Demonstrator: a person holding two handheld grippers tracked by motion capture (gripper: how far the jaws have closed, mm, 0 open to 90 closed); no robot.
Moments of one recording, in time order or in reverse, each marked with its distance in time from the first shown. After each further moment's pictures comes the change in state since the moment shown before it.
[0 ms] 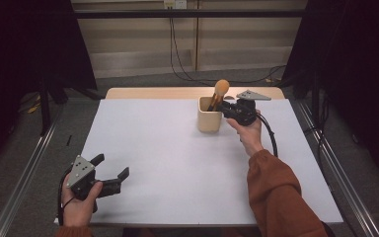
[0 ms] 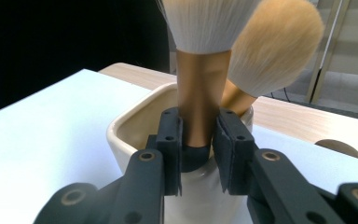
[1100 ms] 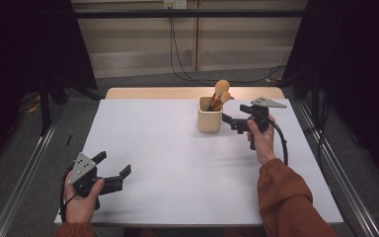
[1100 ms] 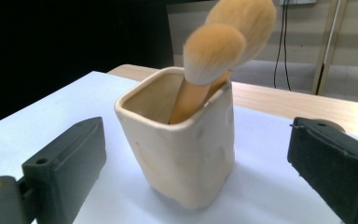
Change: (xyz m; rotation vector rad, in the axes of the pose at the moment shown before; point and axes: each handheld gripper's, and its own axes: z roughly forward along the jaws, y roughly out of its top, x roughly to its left) left arm 0.000 0.003 0.007 -0.018 -0.011 -0.015; right arm -0.012 -0.015 -0.039 -0.021 0.028 0.054
